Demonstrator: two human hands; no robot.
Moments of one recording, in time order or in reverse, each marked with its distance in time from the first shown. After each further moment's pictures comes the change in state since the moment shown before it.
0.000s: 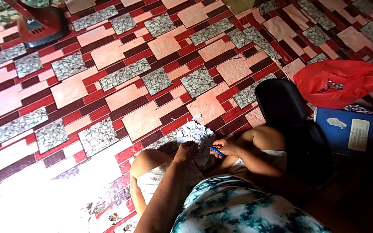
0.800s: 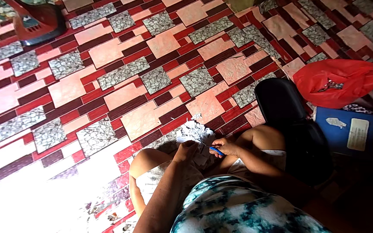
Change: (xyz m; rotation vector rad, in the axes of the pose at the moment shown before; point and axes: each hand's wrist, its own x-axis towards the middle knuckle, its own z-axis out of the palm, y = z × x) left_hand 0.002 -0.001 0.000 0.017 -0.039 0.028; right_hand 0.002 0.004 -0.001 0.033 0.002 -0.031
